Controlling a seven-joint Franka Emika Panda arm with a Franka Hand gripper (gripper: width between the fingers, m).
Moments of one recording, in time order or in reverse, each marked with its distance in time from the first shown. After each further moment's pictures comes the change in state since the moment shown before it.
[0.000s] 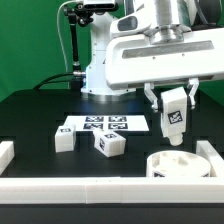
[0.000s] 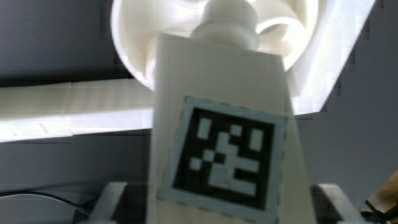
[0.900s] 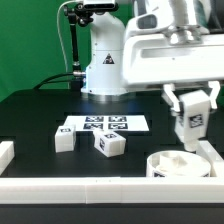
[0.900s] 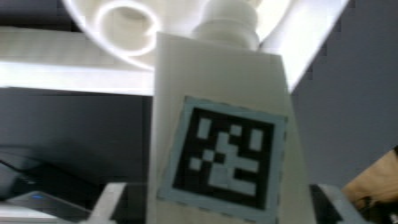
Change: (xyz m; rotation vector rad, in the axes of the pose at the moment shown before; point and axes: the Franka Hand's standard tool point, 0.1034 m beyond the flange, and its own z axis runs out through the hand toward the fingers) arm 0.012 -0.033 0.014 0.016 0.038 -0.179
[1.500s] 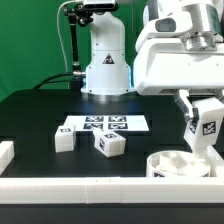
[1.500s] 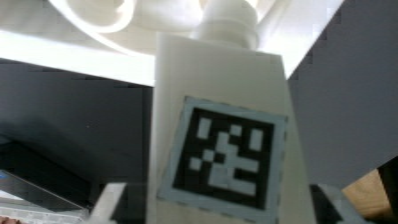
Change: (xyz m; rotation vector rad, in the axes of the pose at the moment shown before) arm 0.013 -0.003 0.009 -0.034 0.080 -0.113
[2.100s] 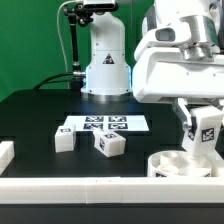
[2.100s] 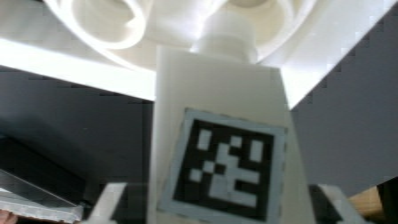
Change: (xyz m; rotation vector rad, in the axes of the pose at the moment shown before) arm -0.017 -0.007 0.011 0.007 -0.034 -0.044
